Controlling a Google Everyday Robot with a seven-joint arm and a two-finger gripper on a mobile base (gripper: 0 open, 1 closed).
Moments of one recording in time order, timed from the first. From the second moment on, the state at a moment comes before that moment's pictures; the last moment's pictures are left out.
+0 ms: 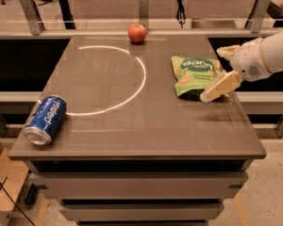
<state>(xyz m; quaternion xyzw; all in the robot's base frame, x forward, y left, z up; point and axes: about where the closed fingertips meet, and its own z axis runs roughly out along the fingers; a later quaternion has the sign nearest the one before) 0.608 -0.204 0.890 -0.52 0.74 0.12 0.41</state>
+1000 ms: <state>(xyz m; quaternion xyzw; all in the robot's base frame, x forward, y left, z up) 0.630 -0.199 0.845 -0.49 0.76 0.15 0.40</state>
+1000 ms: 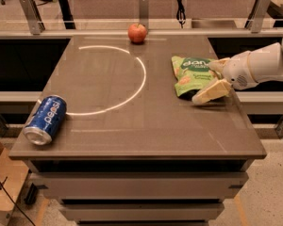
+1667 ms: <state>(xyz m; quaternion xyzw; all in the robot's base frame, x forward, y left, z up) 0.626 -0.179 0.865 -0.52 0.74 0.13 0.40</state>
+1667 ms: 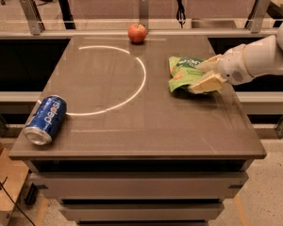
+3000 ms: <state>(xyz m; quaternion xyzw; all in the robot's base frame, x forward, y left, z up) 0.583 -0.056 0.933 -0.64 0.64 0.16 0.39</state>
